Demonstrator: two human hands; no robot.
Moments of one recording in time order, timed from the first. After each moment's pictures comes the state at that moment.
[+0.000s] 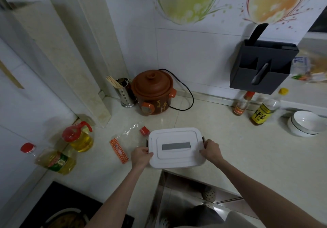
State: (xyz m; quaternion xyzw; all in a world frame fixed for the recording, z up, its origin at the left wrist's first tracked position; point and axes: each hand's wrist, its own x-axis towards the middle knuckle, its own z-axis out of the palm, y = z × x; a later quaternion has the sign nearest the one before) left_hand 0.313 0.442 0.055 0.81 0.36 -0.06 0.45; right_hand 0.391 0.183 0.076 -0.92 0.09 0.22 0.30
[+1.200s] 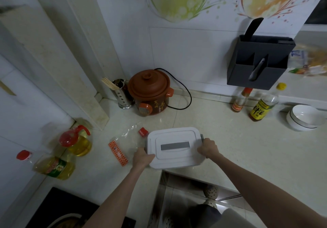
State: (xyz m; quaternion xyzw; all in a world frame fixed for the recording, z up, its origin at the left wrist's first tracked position) left_hand 0.323 0.436 0.059 0.83 0.35 -0.15 0.42; right_hand 0.404 0.195 0.070 -0.92 0.12 0.27 0.25
